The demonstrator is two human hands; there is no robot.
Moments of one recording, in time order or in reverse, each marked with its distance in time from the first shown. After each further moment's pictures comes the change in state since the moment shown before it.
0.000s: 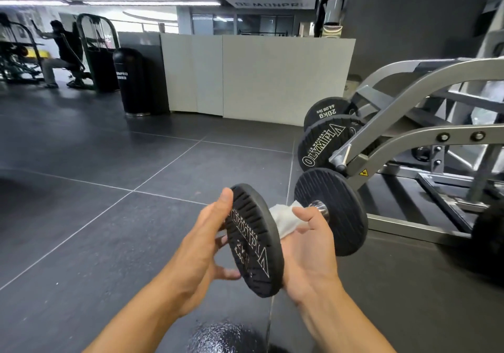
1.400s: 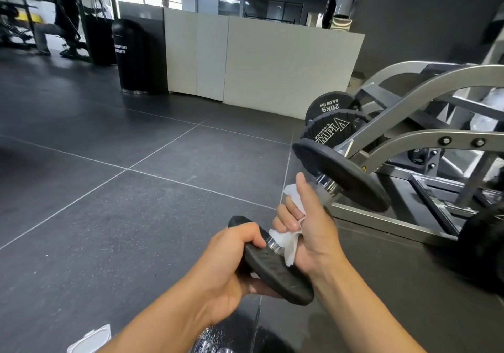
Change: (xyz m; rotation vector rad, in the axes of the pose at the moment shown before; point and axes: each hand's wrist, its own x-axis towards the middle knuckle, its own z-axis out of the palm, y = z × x) left_hand -0.009 -0.022 0.017 -0.258 -0.047 -0.324; right_hand 0.015 -0.005 -0.003 -0.414 0.200 -0.186
